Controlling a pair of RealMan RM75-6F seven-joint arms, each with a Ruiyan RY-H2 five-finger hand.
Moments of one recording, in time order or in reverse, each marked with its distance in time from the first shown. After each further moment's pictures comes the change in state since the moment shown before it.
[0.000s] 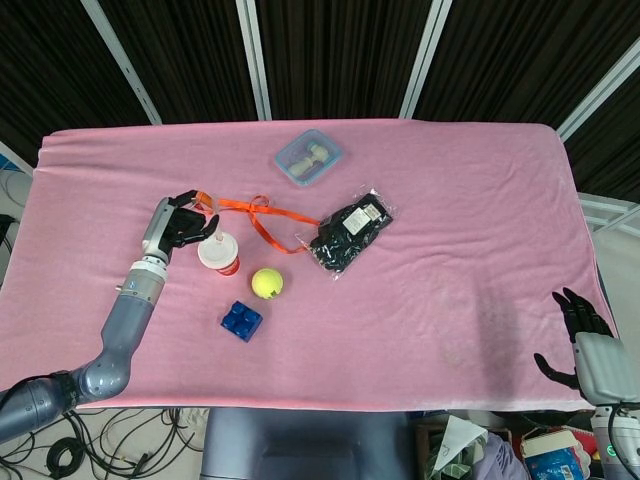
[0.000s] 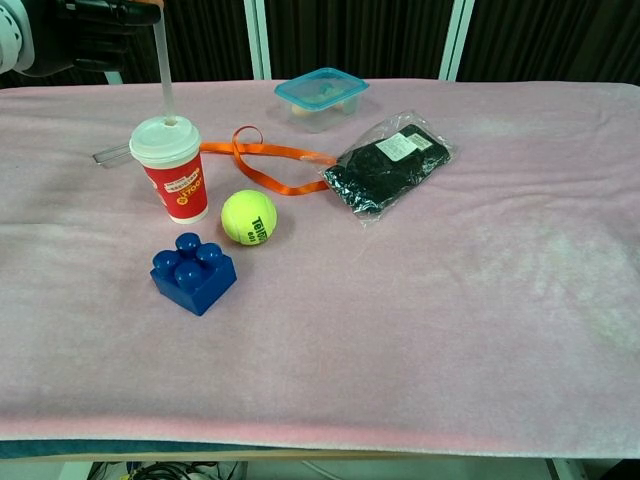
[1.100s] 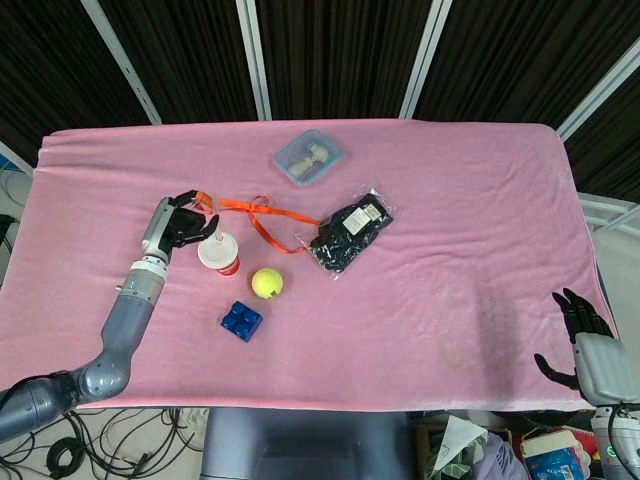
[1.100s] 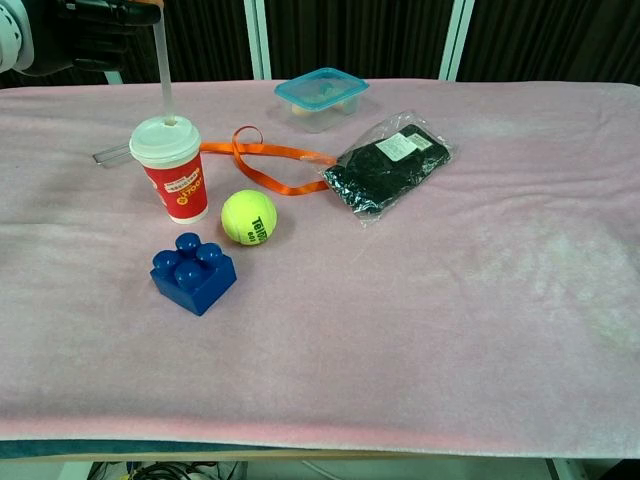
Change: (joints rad) left arm -0.002 0.002 0.000 -0.004 -0.008 0.002 0.012; right arm -0.002 -0.001 -0.001 0.002 -0.002 0.004 -0.003
